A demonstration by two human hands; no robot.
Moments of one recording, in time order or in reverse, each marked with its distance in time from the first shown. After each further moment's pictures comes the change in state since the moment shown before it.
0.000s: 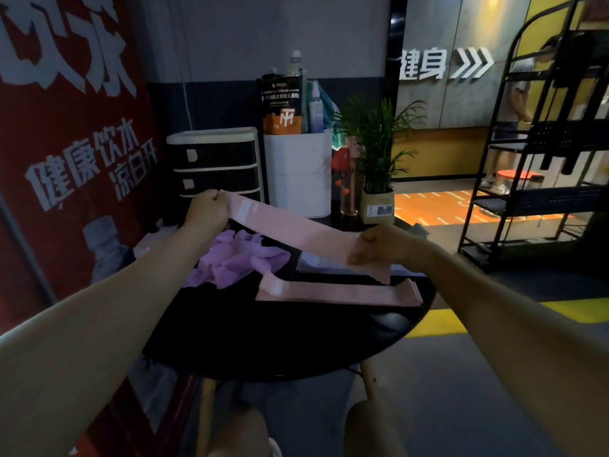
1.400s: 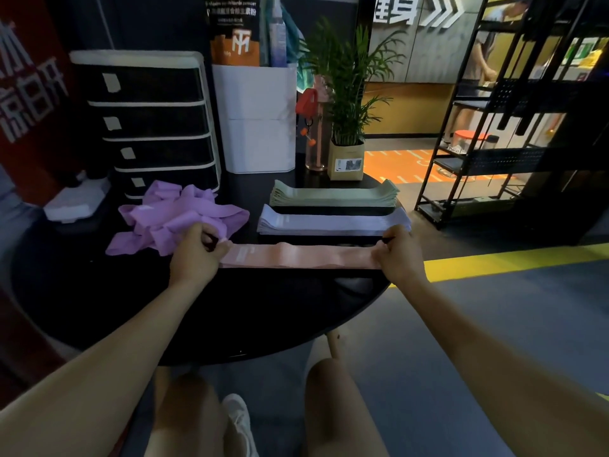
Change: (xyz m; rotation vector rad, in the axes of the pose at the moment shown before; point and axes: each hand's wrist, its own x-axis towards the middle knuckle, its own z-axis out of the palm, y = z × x) left_hand -0.046 -0.137 0.078 0.236 -0.100 0.047; right_hand -0.016 0.114 0.046 -0.091 0.629 0.267
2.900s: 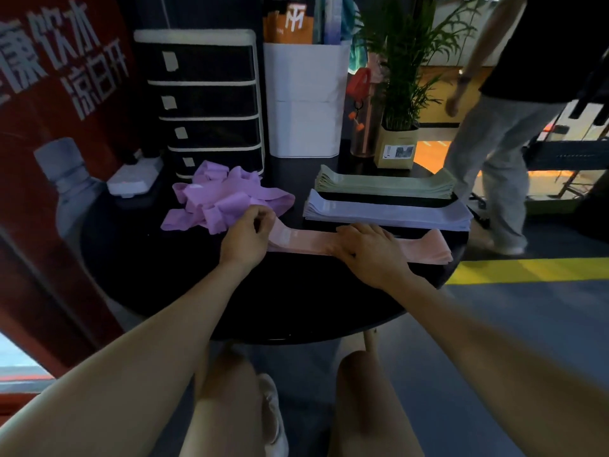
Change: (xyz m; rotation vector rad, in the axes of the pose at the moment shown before) left_hand -0.001 0.000 -0.004 -0.005 -0.099 0.034; right_hand -0.029 -0.065 0.065 -0.424 -0.322 -0.595
